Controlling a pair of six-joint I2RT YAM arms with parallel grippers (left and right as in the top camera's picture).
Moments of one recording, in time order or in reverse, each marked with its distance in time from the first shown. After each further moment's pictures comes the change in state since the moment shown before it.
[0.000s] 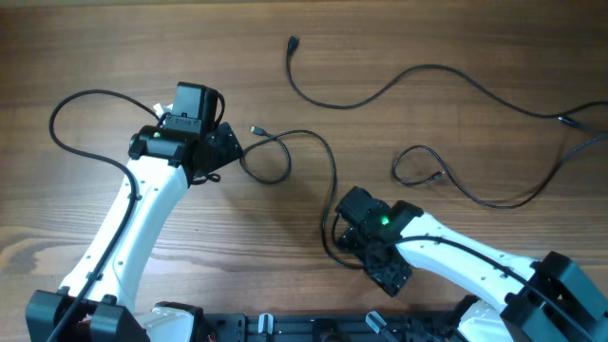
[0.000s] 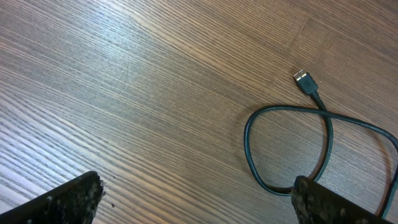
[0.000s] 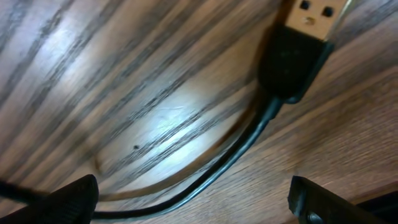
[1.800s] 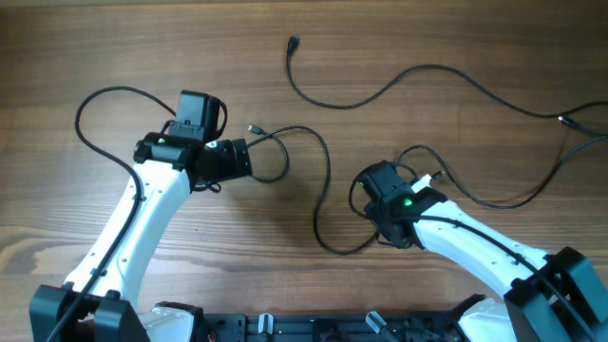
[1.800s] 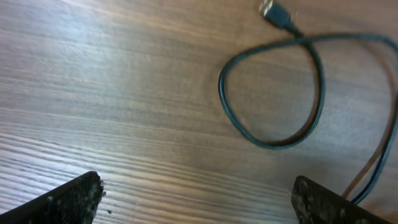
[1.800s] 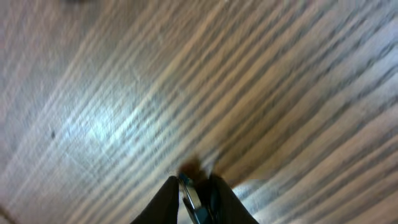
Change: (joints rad) left arm 0.000 0.000 -0.073 0.045 0.149 0.255; right arm -0.213 0.002 -0.022 0.227 0.303 -0.082
